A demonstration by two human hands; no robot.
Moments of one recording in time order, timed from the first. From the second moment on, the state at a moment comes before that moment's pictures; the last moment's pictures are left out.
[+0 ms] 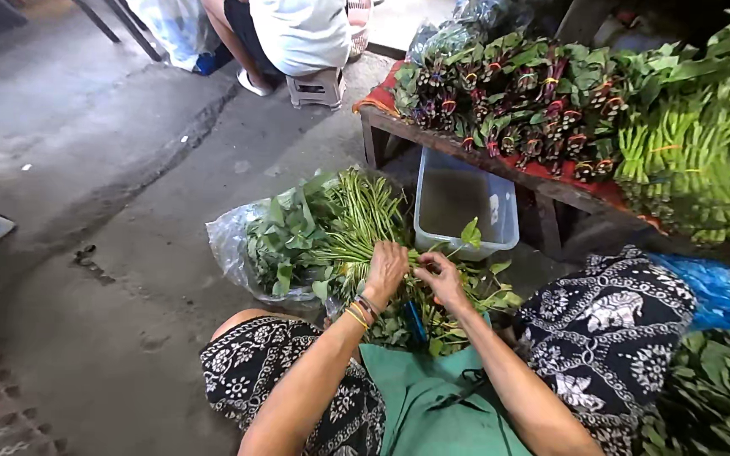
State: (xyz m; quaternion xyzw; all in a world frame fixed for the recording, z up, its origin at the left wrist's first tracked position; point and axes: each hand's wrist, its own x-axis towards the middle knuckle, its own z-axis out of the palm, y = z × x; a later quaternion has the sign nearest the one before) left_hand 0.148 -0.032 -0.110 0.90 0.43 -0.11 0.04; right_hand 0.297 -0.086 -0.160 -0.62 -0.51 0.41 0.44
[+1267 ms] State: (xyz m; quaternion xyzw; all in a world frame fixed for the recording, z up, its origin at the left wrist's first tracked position) left_hand 0.129 -0.019 -0.037 0.78 0.44 0.34 0.29; right_hand 0.595 -0.202 -0.008 -0.82 -0.35 -0.03 0.45
